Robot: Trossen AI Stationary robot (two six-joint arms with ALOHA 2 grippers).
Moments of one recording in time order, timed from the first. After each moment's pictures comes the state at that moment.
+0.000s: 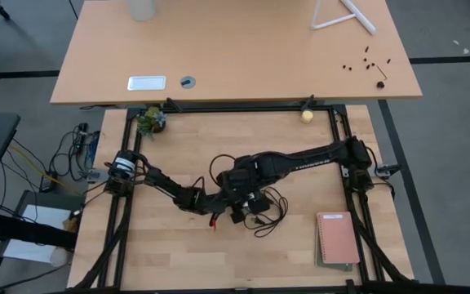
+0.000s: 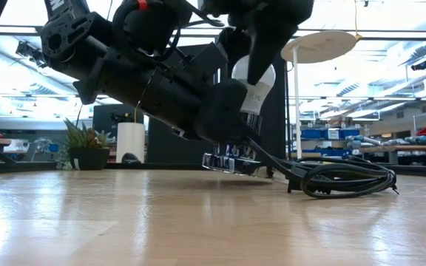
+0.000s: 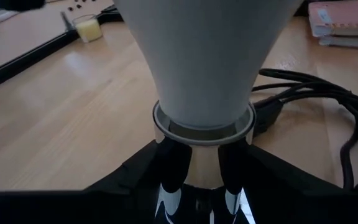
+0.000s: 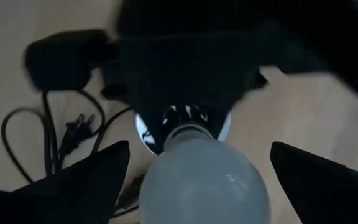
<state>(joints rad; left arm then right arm) -0.26 2.01 0.89 0.73 -0.64 -0.14 0.16 2.00 1.85 -1.18 0.11 -0.19</state>
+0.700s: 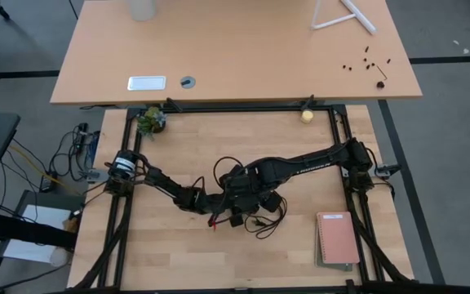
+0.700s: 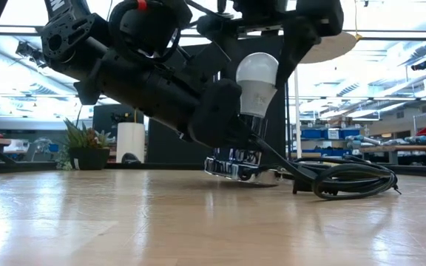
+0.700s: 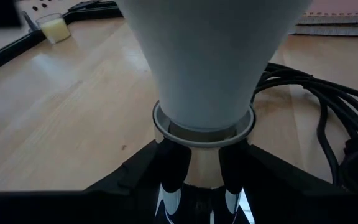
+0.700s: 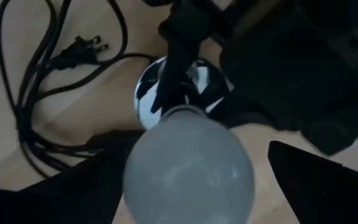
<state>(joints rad) -0.26 2.01 0.89 0.72 -0.54 -0.11 0.19 2.01 1.84 -1.21 0.11 -0.76</state>
